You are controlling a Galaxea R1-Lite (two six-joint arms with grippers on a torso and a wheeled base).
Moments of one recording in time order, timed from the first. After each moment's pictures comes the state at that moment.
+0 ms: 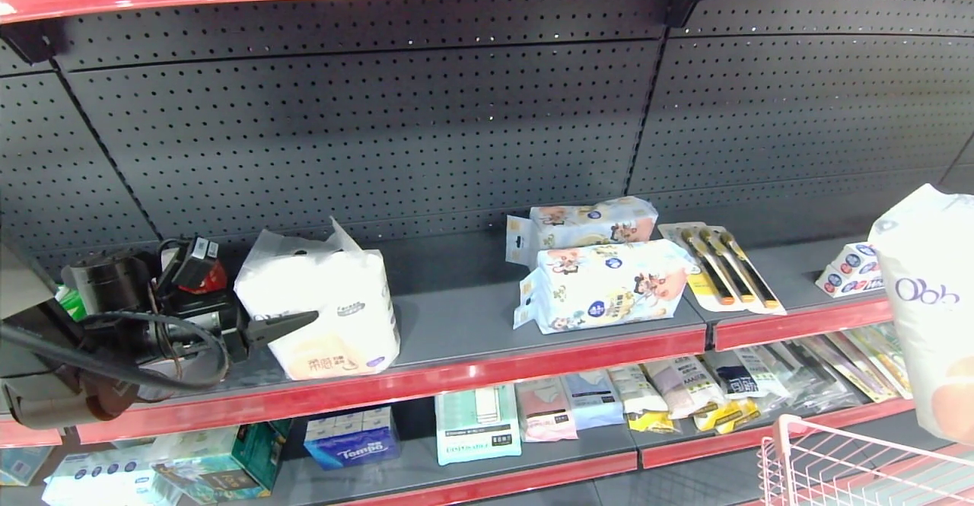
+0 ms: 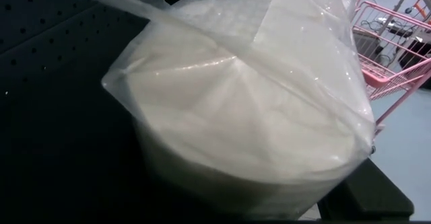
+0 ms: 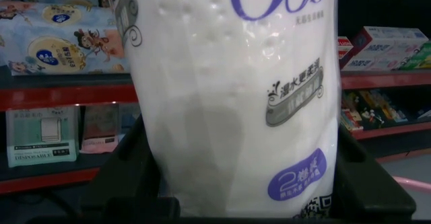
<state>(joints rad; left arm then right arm) 0.22 2.15 -0.64 -1.27 -1.30 0.24 -0.06 0.64 -0.48 -0.02 -0.10 -0.22</state>
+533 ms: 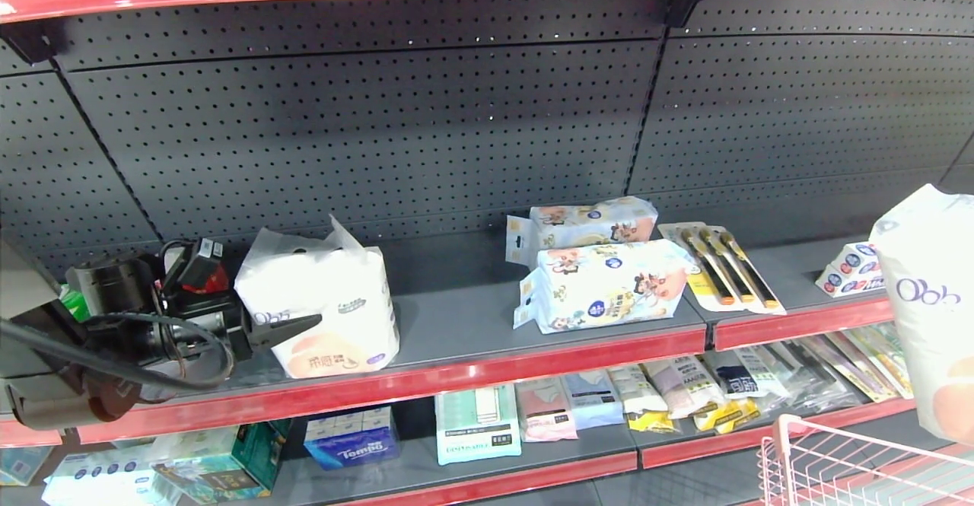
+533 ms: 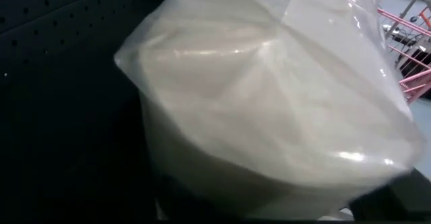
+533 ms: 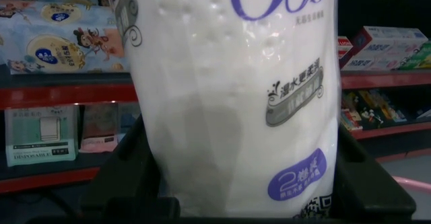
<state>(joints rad) 0.22 2.16 -0.63 -1.26 -1.25 0.21 -0.06 0.64 -0.48 -0.02 -0.10 -0.22</state>
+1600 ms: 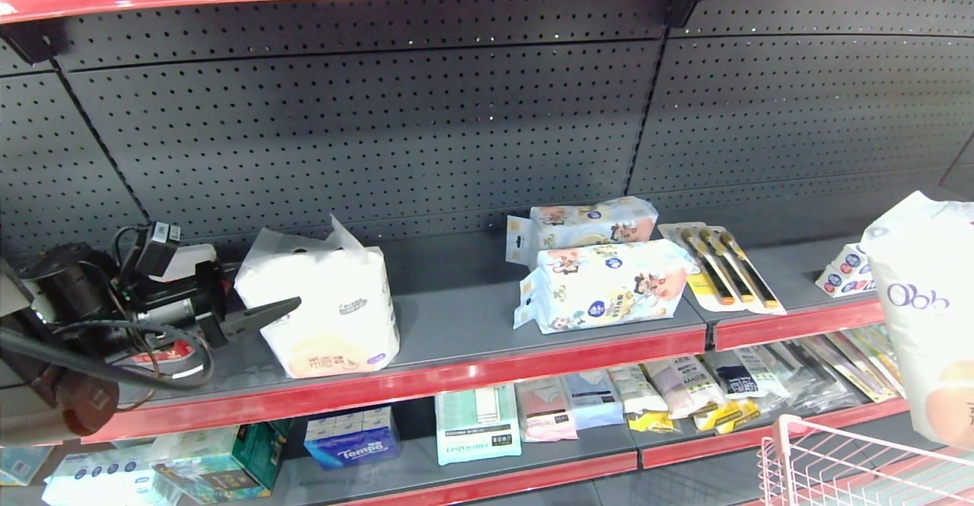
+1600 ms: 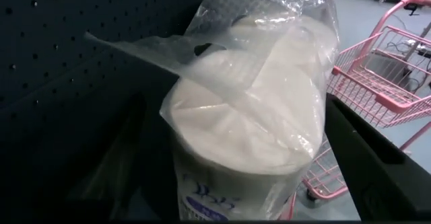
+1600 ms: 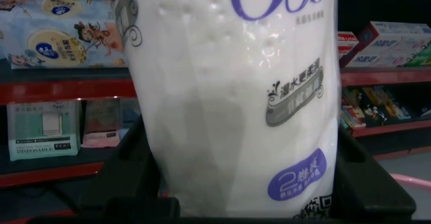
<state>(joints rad) 0.27 2.12 -0.56 -1.57 -1.25 0.02 -0.06 0.66 -0.48 -0.02 -0.09 -0.22</state>
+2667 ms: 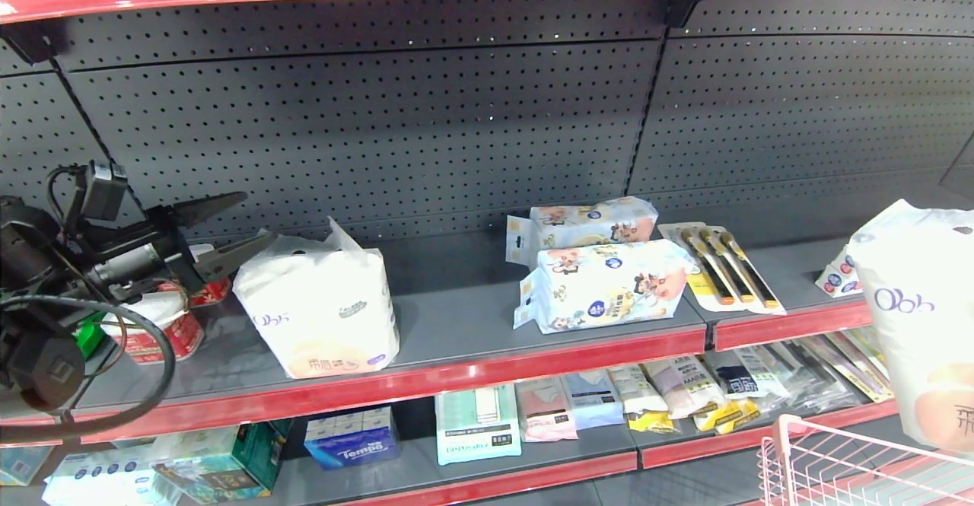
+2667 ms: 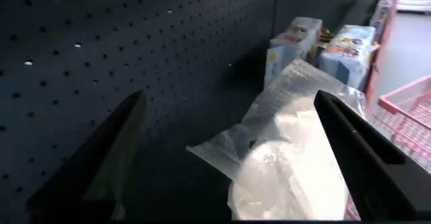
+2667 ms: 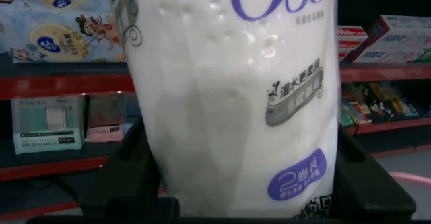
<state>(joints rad) 0.28 1.96 -0.63 -1.57 -1.08 -0.08 -0.05 0.68 -0.47 -0.02 -0.08 -0.21</state>
